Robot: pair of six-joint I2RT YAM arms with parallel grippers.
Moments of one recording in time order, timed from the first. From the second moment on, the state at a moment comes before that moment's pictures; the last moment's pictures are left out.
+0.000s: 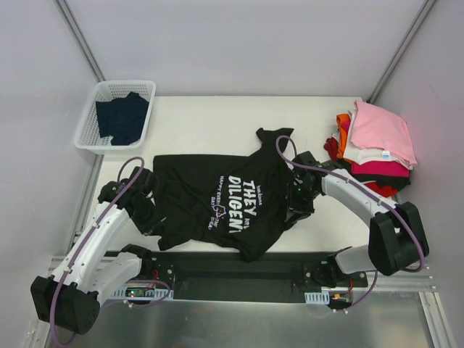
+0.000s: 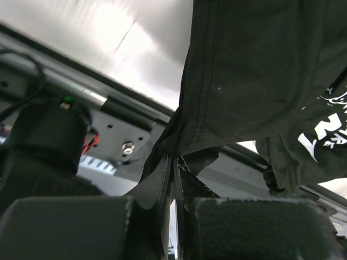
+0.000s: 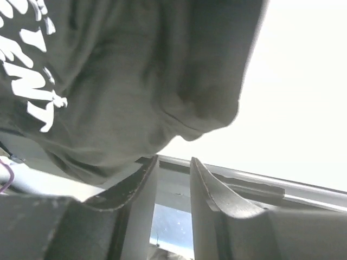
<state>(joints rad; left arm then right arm) -0.27 0.90 0.79 -1.33 0.07 -0.95 0.45 1.41 0.90 -0.94 -0.24 0.53</state>
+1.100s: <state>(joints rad) -0.27 0.94 0.79 -1.18 0.19 -0.96 0.46 1.54 1.08 -1.00 -0.22 0.53</state>
